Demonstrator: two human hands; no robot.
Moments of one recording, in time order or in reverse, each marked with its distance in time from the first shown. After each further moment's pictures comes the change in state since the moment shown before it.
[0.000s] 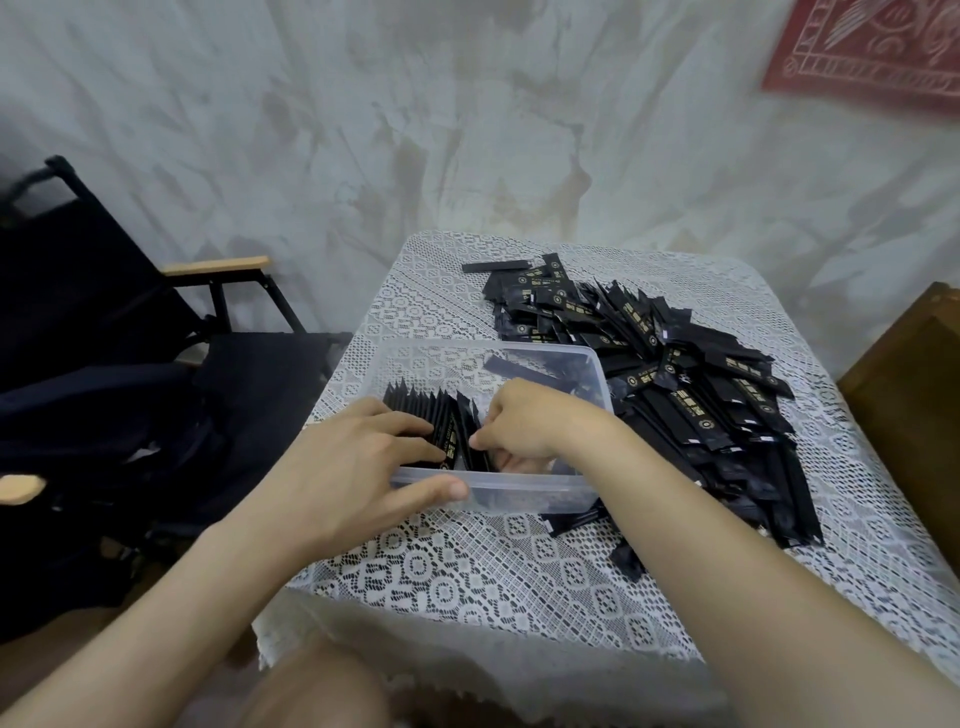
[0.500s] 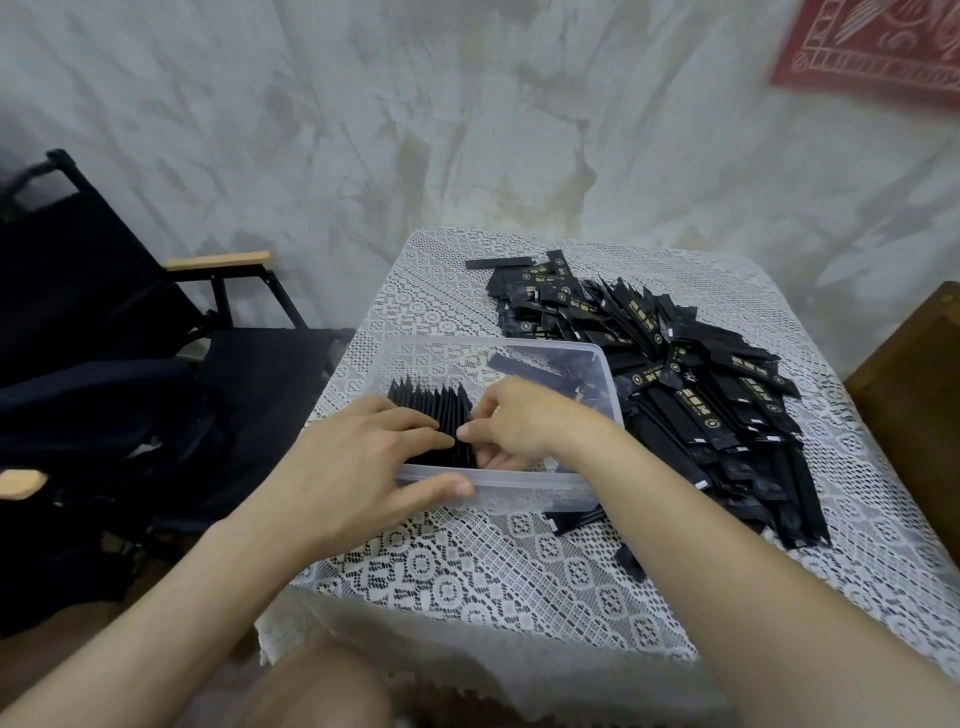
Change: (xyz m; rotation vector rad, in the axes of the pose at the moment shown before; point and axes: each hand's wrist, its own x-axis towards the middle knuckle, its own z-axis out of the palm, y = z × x) left_hand 0.000 0.001 0.000 -0.006 0.027 0.007; right_hand 0.006 -0.001 0.006 0.177 -0.024 -0.034
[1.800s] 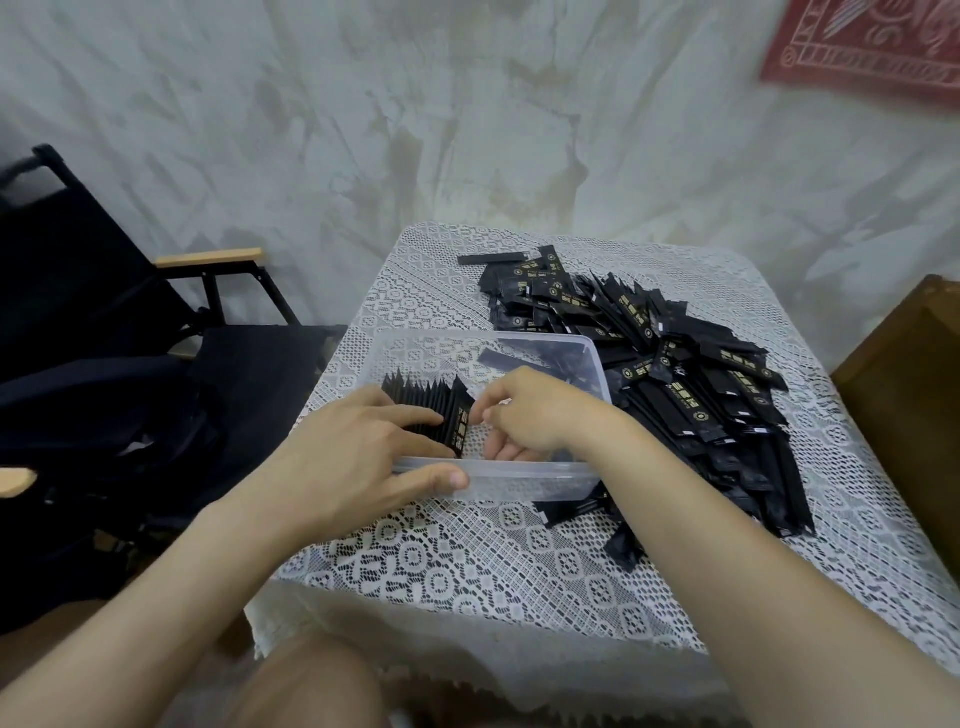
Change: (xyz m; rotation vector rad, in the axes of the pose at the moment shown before) left_hand 0.008 0.001 -0.007 -0.023 -0.146 0.038; right_hand 0.000 0.015 -0.012 -0.051 0.010 -0.032
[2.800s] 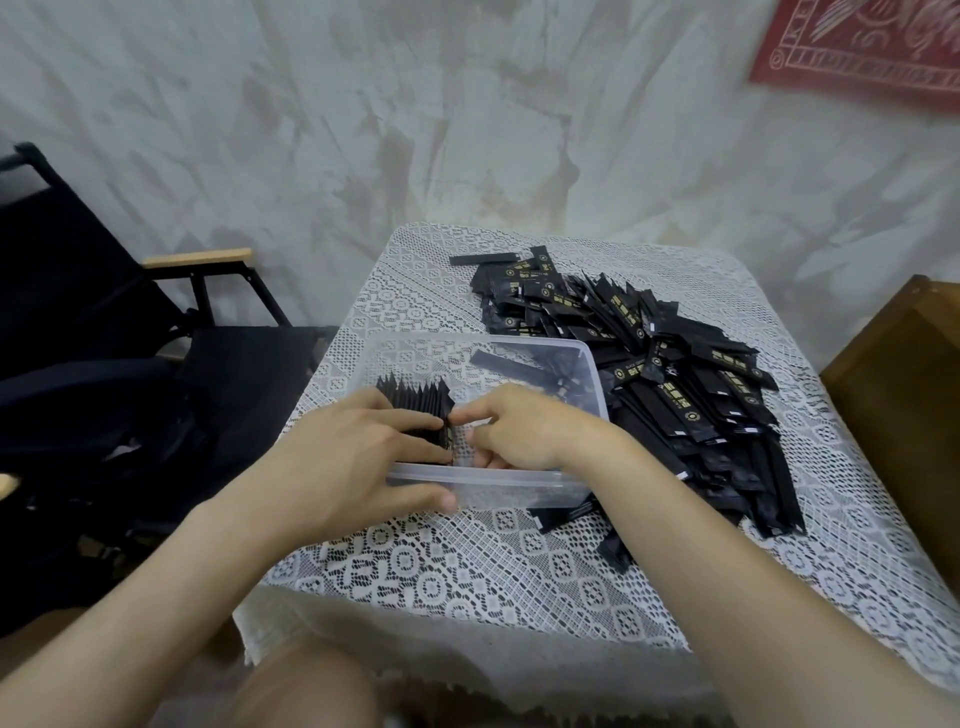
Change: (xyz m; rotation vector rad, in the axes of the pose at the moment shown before) left_hand 0.005 0.000 0.001 0.080 -0.021 0.072; right_hand -0.005 0.004 0.005 -0.119 -0.036 -0.115
